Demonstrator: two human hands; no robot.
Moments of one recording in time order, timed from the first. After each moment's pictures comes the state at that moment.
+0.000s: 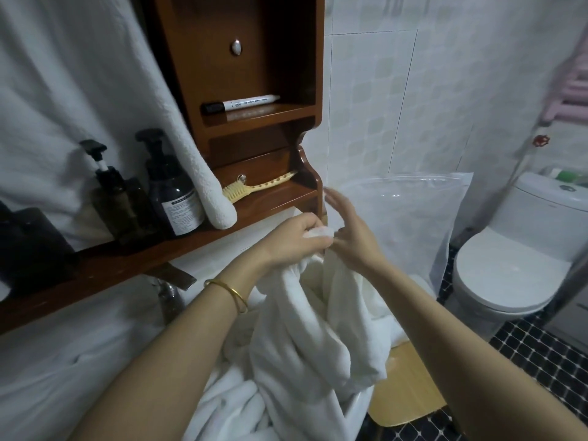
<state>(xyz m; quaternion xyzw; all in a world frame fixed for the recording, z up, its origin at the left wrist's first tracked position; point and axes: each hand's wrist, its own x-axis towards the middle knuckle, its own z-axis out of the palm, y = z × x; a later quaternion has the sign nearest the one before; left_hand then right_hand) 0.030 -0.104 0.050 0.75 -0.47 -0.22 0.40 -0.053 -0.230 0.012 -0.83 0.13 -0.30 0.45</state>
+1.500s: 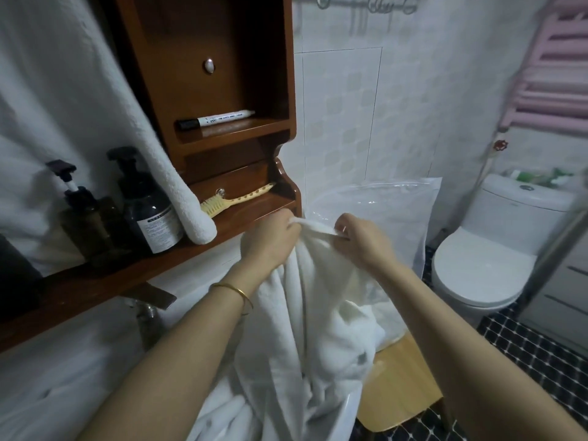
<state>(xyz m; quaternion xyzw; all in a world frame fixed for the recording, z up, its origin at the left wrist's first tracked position) 0.043 -0.130 0.044 0.84 -0.45 0.08 0.29 -0.079 -0.265 0.024 -0.91 0.30 -0.21 0.19</state>
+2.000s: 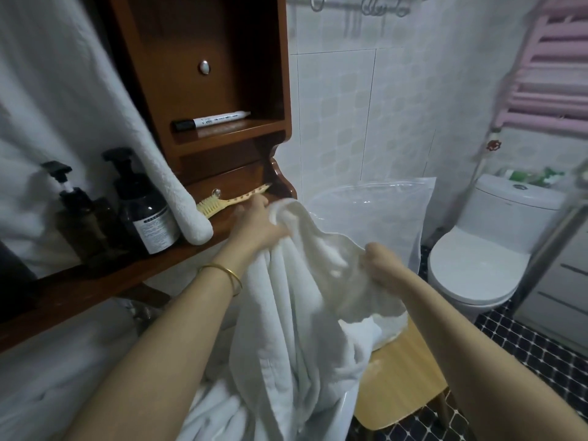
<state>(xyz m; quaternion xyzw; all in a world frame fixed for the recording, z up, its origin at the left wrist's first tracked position) 0.060 -0.130 0.062 0.88 -0.32 -0.09 0.34 -0.103 -0.292 -0.018 -0.84 0.43 -0.09 0.32</state>
